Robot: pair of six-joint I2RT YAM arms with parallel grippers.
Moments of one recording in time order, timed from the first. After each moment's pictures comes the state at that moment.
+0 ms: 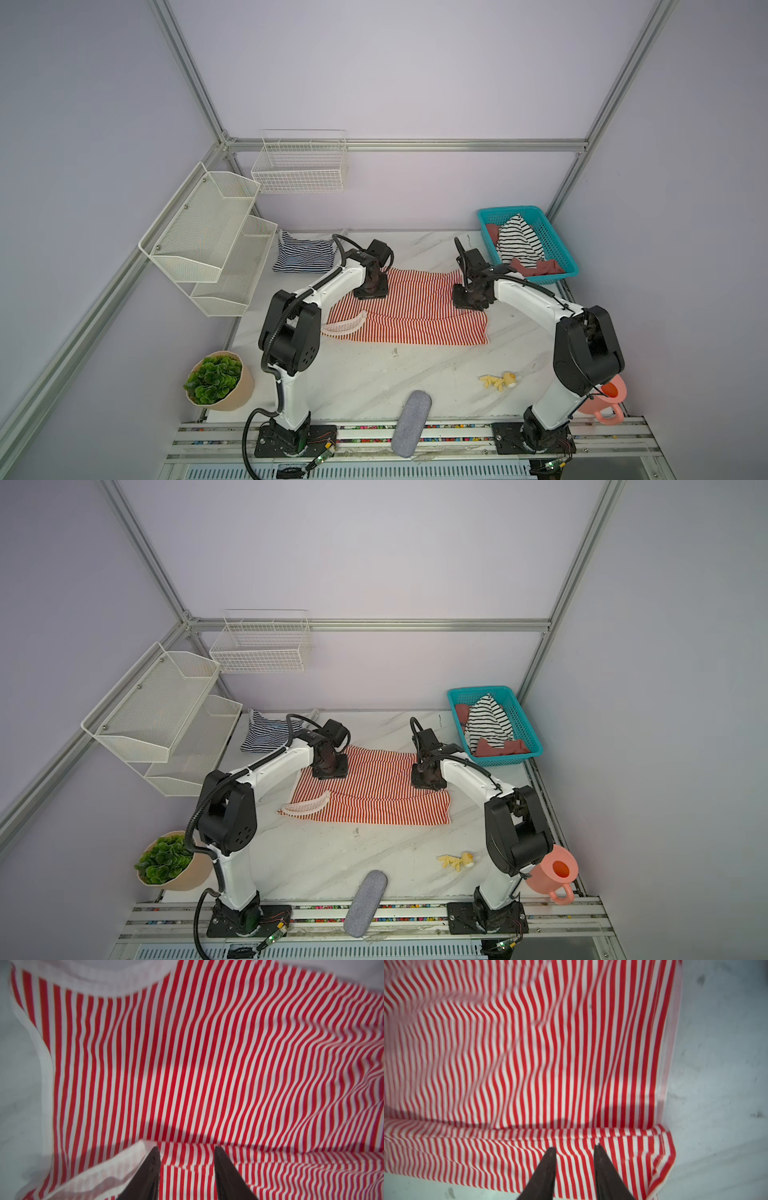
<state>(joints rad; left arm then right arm) -0.45 1.98 1.68 -0.93 -0.11 -0.54 0.42 1.73 1.32 -0.76 0.03 0.45</state>
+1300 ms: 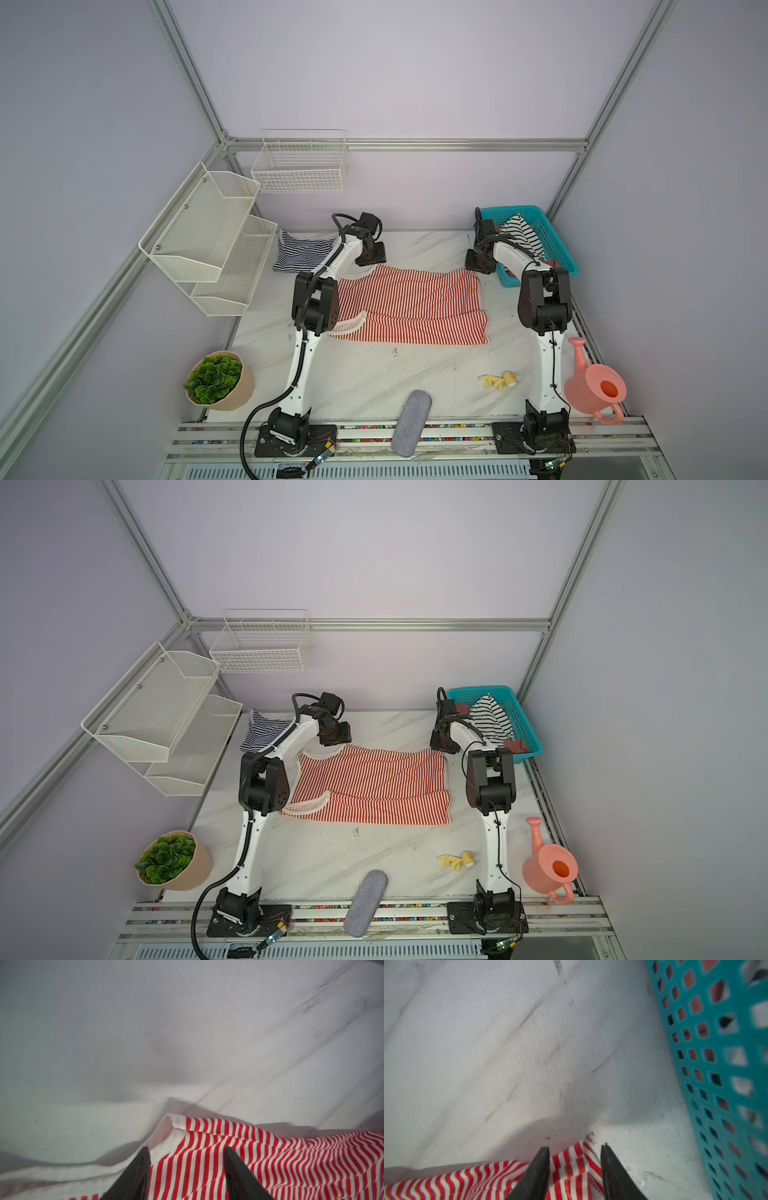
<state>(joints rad) -0.30 2.47 2.30 -0.91 0.06 -0.41 0.15 2.29 1.90 -0.75 0.04 0.36</state>
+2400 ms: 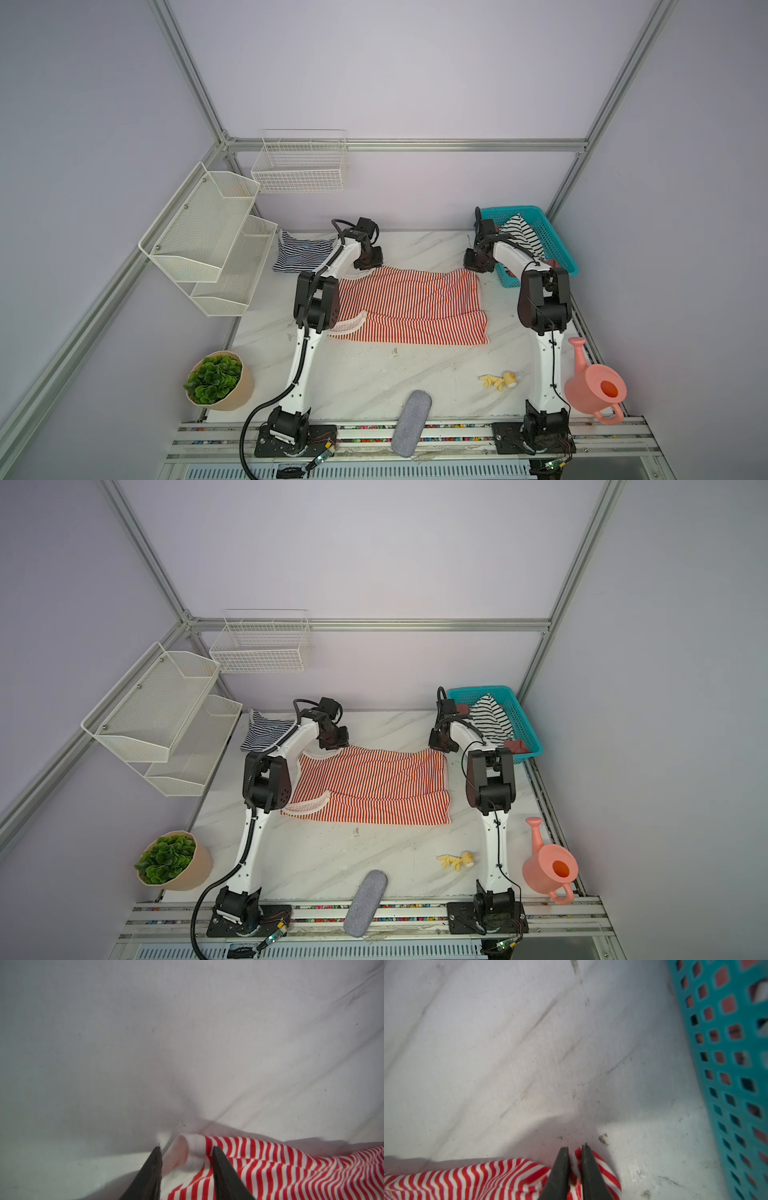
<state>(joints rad) -0.27 2.54 2.31 -0.91 0.10 -0.40 0.15 2.29 1.90 -0.75 -0.01 0.36</state>
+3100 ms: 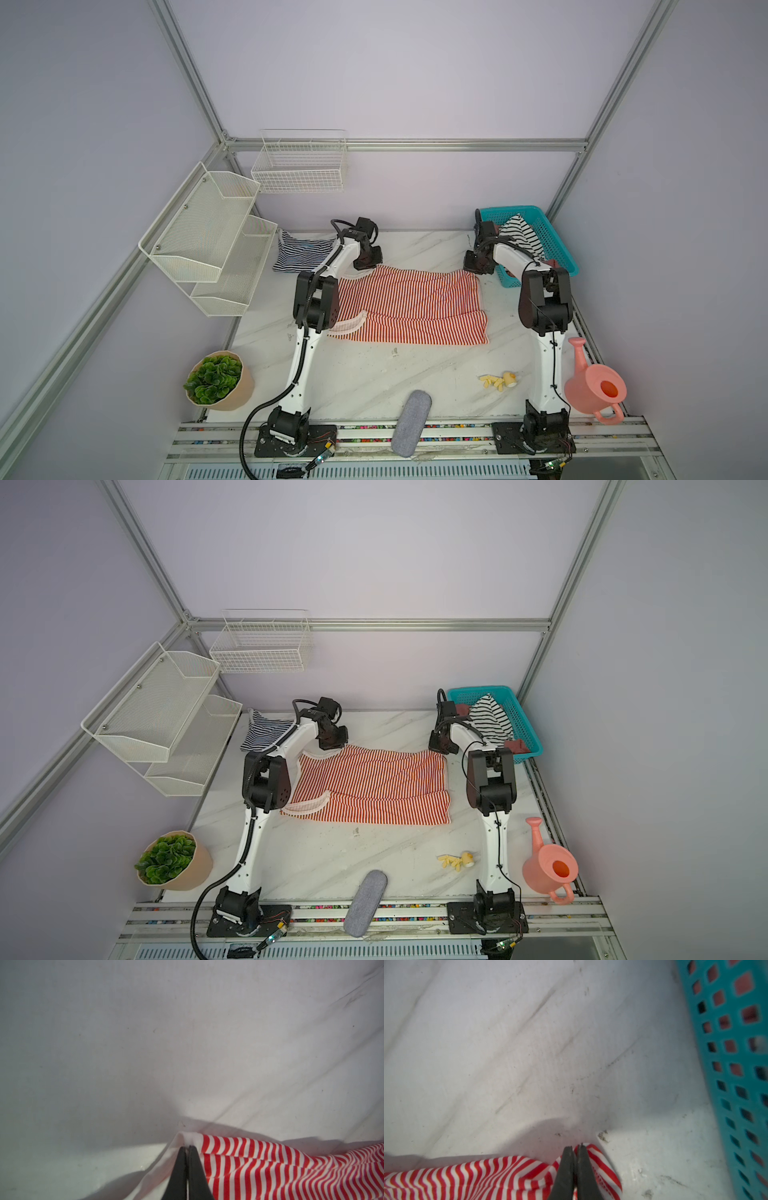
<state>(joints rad) -0.27 2.54 2.31 -0.90 0.11 -0.41 0.15 2.27 1.84 -0.71 -0.01 0.36</state>
